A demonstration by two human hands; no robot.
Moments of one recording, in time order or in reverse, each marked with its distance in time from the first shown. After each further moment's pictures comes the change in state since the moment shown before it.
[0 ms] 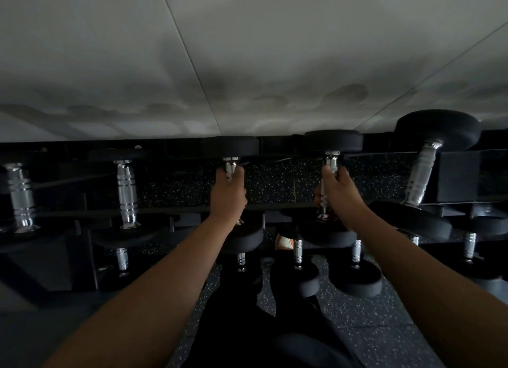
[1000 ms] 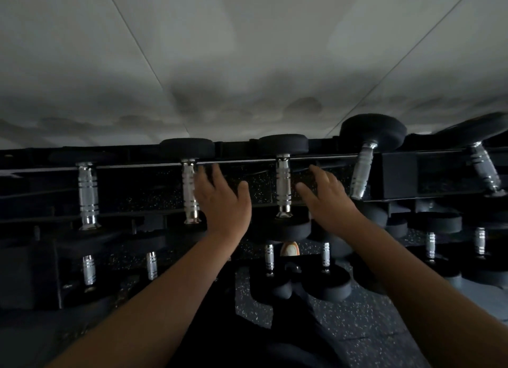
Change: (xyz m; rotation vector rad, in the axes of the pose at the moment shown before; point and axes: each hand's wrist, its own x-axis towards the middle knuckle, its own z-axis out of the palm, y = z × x) left_hand -0.068 -0.005 0.072 0.693 0.233 0.371; right_hand -0.051 -0.003 -0.078 -0.711 -0.007 -0.253
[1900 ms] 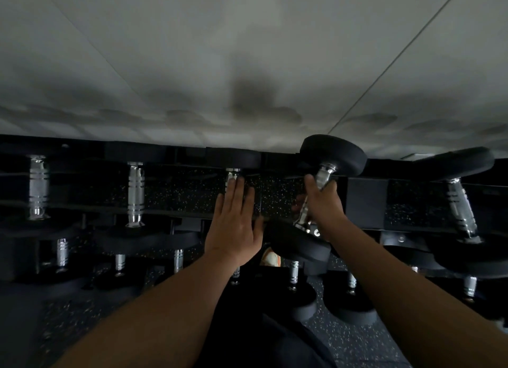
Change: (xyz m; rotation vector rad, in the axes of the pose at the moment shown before) left_hand -0.040 0.073 0.102 0.536 -0.260 0.375; right_hand 0.074 0.092 -0.061 0.757 0.031 0.359
